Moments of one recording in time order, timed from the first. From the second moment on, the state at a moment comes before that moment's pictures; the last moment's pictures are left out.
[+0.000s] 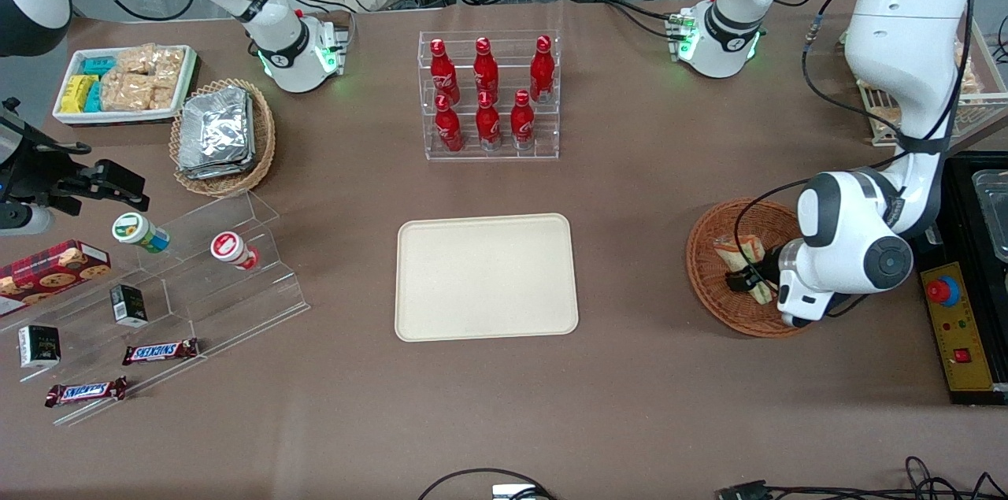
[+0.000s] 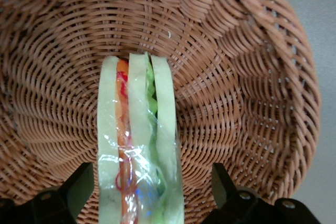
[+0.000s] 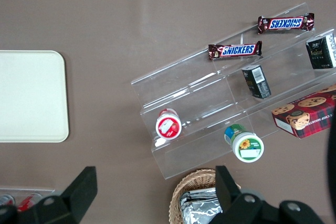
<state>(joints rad) 0.05 0.53 -0.10 -1.85 -0.08 2.12 -0.50</state>
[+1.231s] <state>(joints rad) 0.03 0.34 -0.28 -1.53 -0.08 1.70 -0.29</state>
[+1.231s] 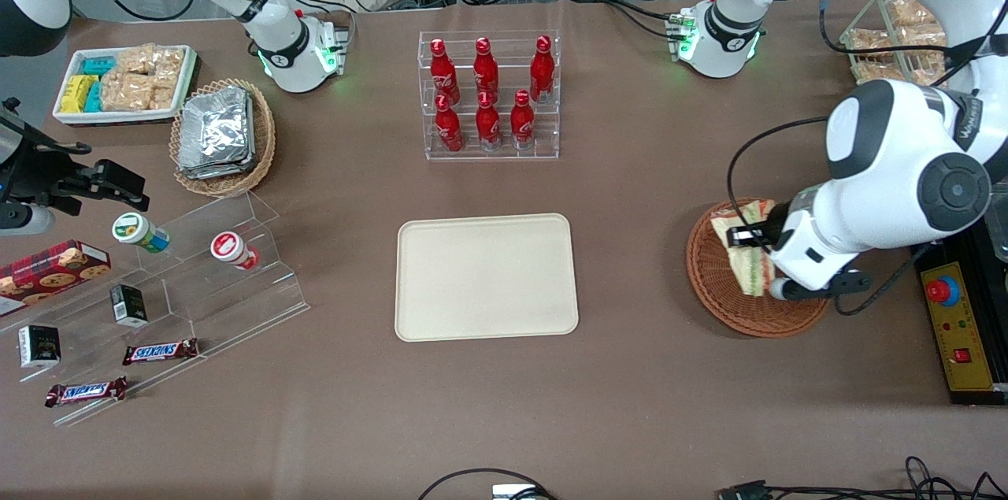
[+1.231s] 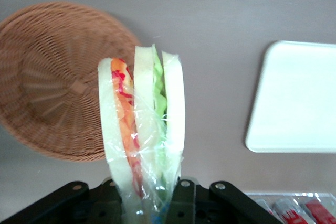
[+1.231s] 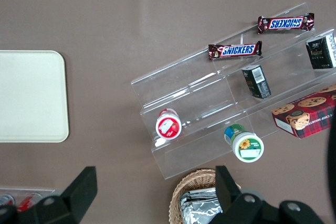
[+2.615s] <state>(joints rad) -0.20 0.88 -0.49 -1.36 0.12 2.00 -0.44</state>
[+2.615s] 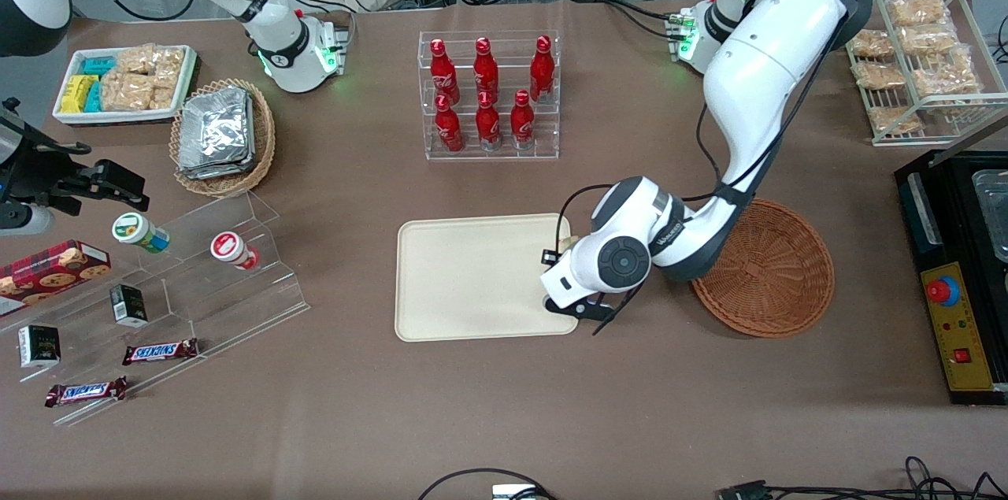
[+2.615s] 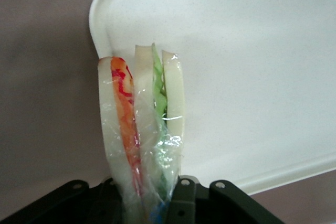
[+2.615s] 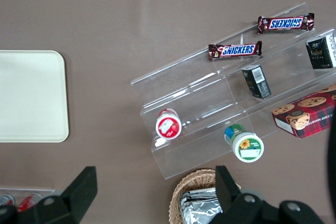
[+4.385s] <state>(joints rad) 0.17 0.42 -0.48 -1.30 0.16 1.45 -0.20</state>
